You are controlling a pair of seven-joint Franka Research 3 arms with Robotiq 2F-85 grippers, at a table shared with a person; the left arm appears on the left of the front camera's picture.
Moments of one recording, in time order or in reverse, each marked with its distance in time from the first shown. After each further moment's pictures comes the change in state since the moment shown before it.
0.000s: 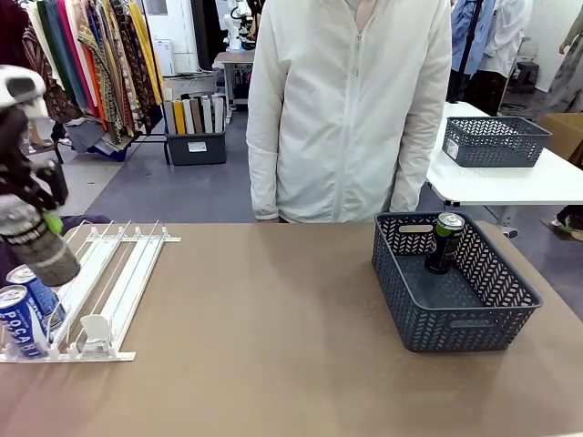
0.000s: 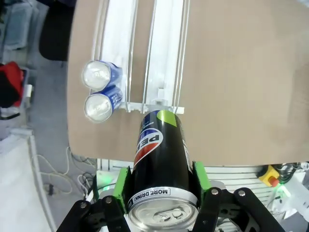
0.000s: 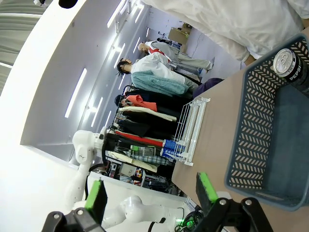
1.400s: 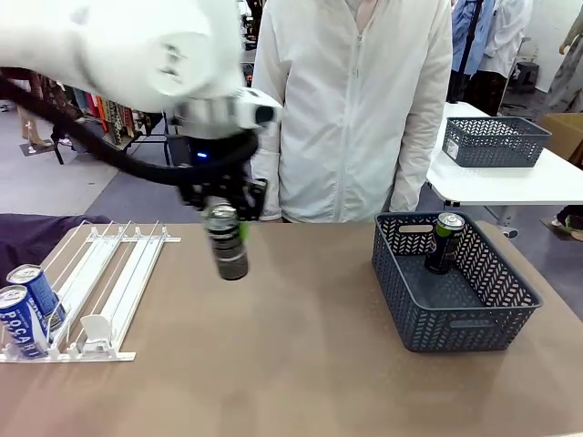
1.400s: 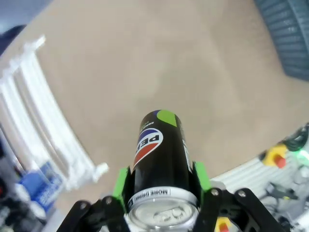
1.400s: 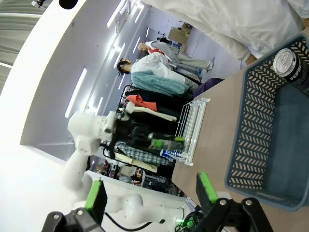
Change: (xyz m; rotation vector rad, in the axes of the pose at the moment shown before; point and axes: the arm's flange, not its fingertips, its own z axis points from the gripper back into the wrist) left arm 0.033 -0.297 -0.091 0.036 0.042 -0.608; right arm 0.000 0.000 0.000 0.000 0.000 0.000
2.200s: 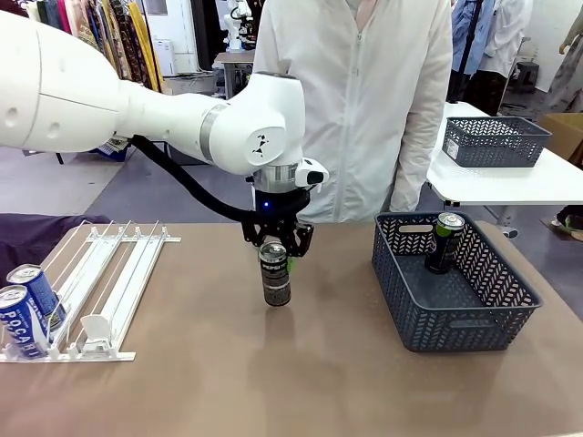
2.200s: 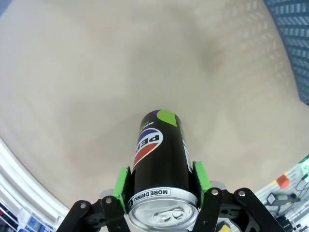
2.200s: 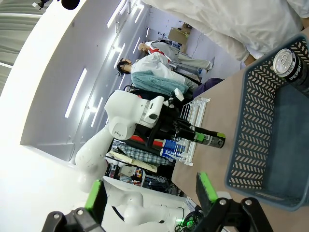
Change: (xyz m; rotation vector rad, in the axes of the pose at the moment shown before) left arm 0.082 -0.026 -0.126 -0.074 0.127 -0.070; right arm 0.000 0.000 0.000 0.000 0.000 0.000
